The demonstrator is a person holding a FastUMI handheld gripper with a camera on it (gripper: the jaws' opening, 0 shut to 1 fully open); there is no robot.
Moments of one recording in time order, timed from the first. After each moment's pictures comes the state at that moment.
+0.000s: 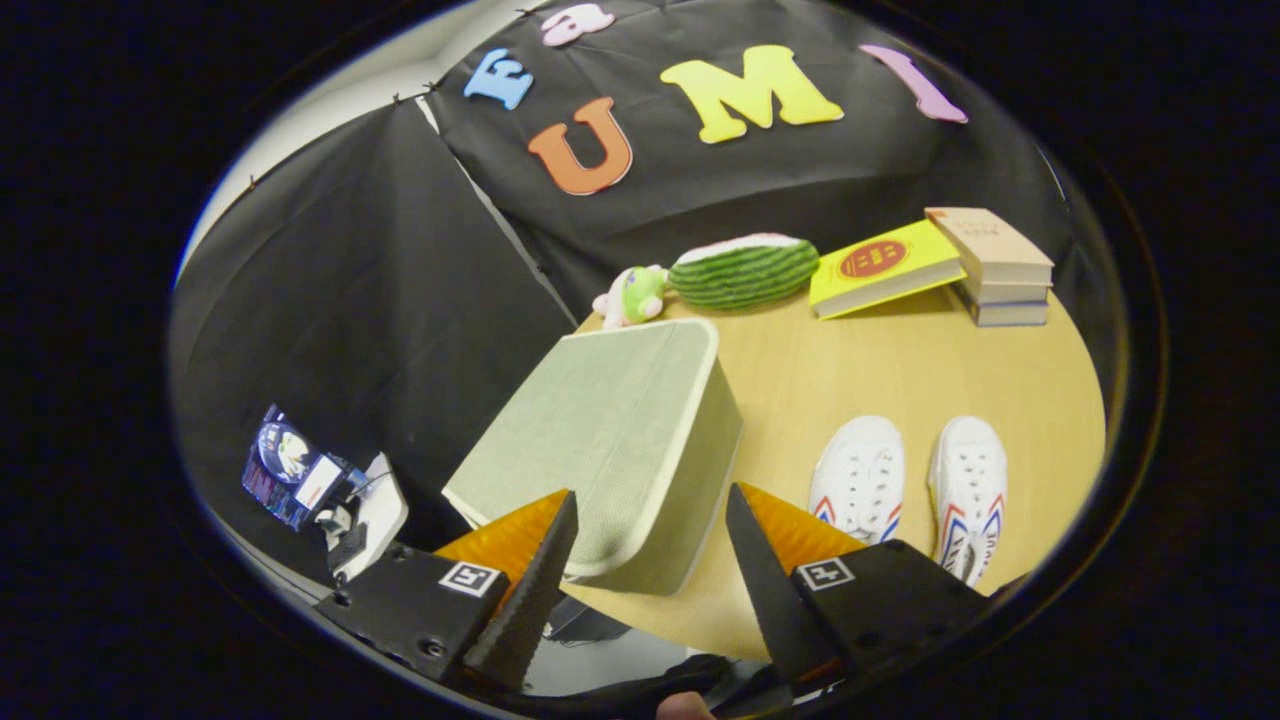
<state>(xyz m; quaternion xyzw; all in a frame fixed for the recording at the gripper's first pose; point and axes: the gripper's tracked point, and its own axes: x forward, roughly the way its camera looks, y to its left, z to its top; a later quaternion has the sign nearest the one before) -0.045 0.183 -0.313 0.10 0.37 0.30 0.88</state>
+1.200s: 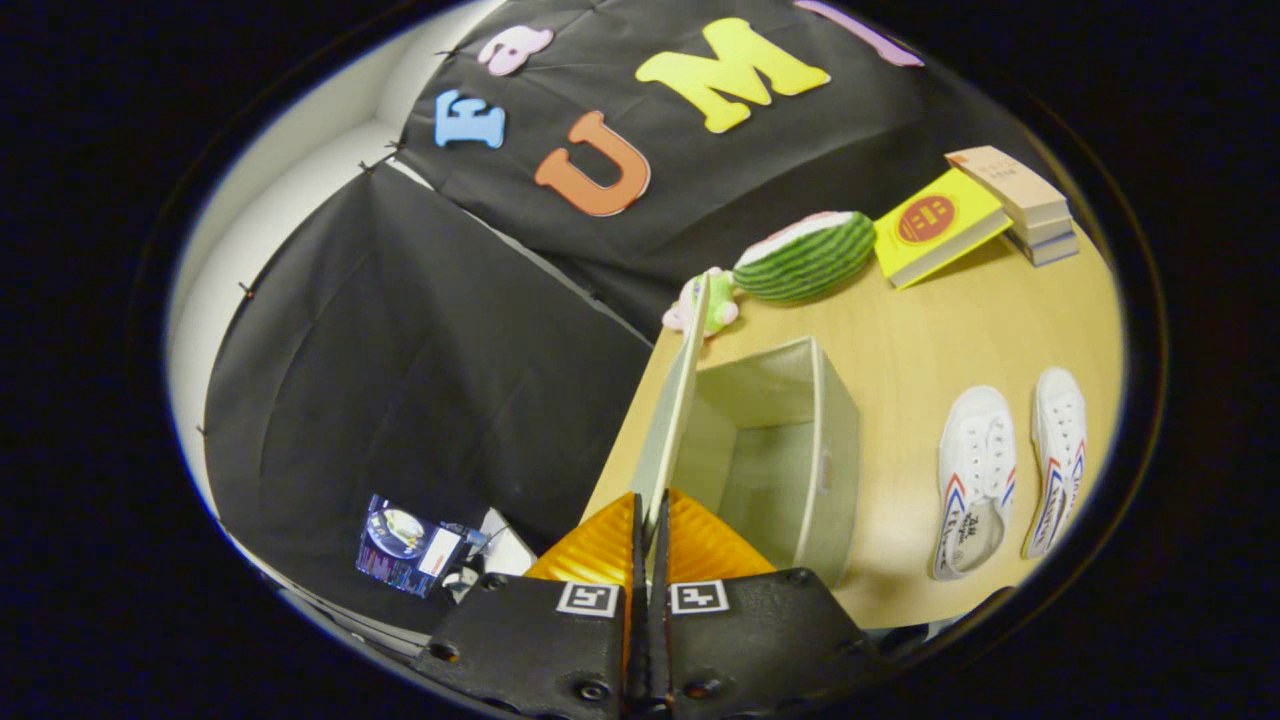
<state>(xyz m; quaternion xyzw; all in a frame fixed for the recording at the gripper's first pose) -0.050 0.274 -0.201 0.21 0.36 0.35 0.84</state>
